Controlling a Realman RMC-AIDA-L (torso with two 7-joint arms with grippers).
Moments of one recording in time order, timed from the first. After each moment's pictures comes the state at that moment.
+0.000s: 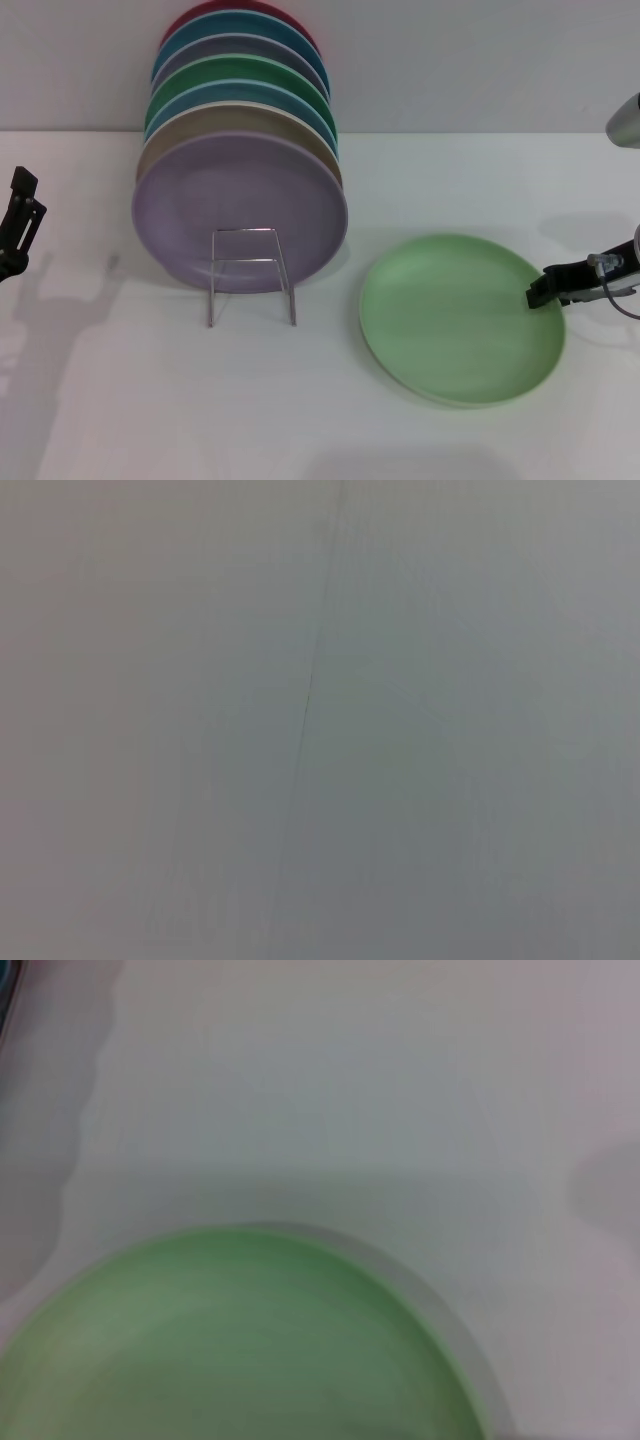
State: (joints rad) left arm -0.26 -2.07 -0.68 -0.28 2.16 1.52 -0.19; right arm 0.58 2.07 2.04 1.08 -2.67 1.31 -0.29
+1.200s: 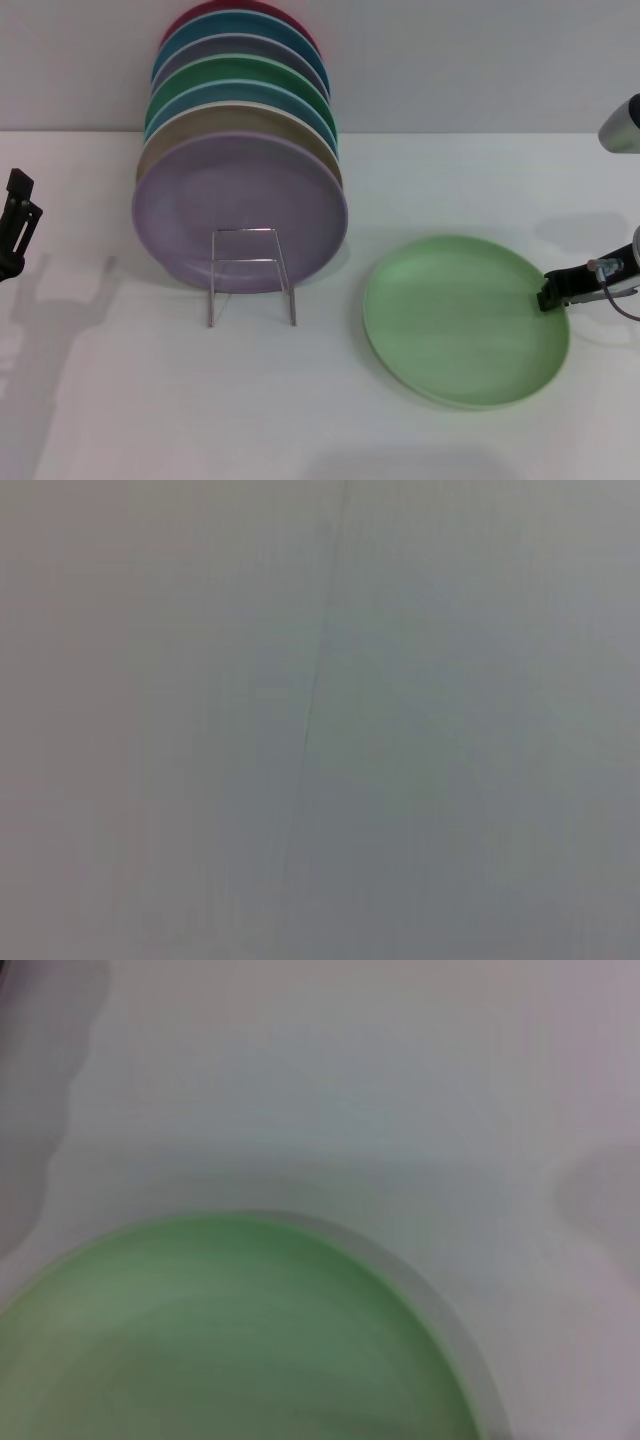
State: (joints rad) left arm -0.26 -2.07 -0.68 -0.28 2.16 1.52 -0.19; right arm 0.59 2.06 2.04 1.05 -2.69 1.30 -0.33
